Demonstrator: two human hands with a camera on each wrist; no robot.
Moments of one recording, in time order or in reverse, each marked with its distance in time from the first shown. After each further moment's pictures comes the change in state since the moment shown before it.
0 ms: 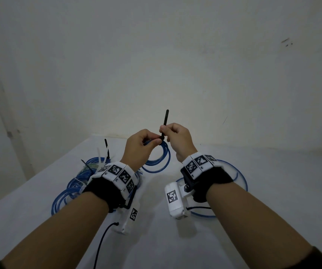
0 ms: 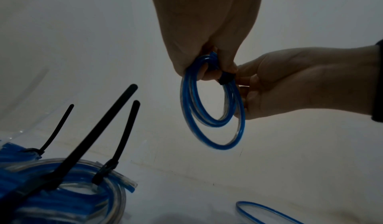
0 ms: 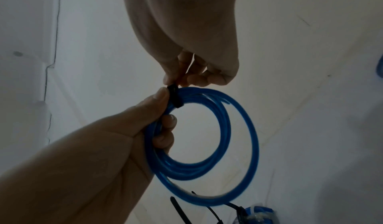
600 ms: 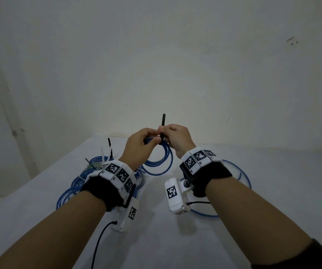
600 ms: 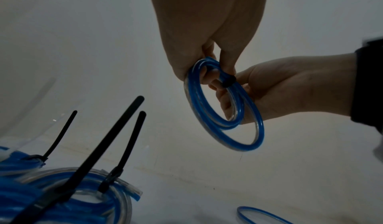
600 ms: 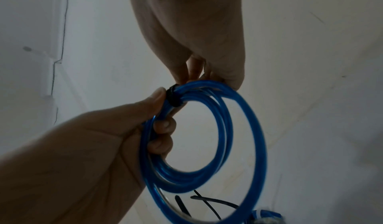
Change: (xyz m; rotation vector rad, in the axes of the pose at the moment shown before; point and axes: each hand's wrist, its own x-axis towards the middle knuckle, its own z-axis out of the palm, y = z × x) left_hand -0.001 0.002 -0.012 0.054 -0.050 0.024; right_hand 0.006 -0.002 0.011 0.002 -0.031 0.135
